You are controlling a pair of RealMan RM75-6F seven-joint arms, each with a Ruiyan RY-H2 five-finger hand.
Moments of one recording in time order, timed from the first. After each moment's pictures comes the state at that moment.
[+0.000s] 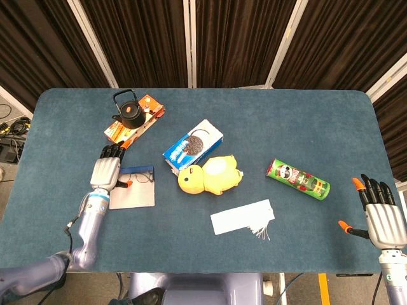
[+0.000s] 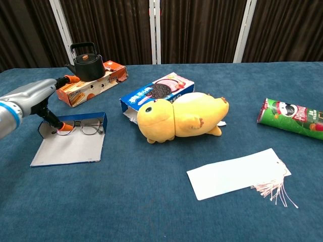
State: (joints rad) left arm -0.60 -1.71 -0.23 -1.22 1.04 1.08 0.26; right arm 0.11 -1.17 0.08 -1.48 -1.45 1.43 -0.05
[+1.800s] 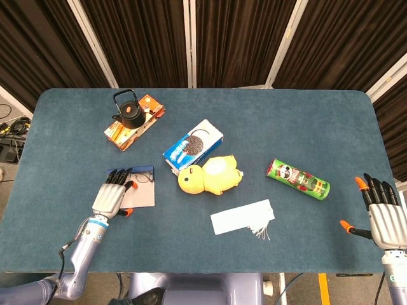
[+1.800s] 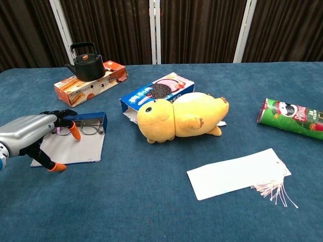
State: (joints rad) left arm -0.48 -1.72 -0.08 -1.25 1.24 1.10 0.28; right arm 0.11 -1.16 0.09 -1.49 -1.45 1.44 -0.02
